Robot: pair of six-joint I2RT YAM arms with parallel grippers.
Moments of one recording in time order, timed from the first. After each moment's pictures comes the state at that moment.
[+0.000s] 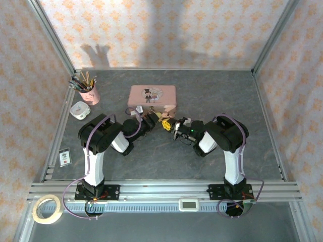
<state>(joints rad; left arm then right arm) -0.49 2.00 0.52 1.46 0.28 -1.27 0.58 2.01 0.52 1.47 -0.48 2.09</state>
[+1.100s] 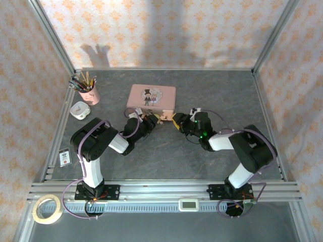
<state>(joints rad) -0.54 1.87 0.53 1.10 0.08 -1.30 0.51 1.59 0.54 0.69 -0.32 1.27</state>
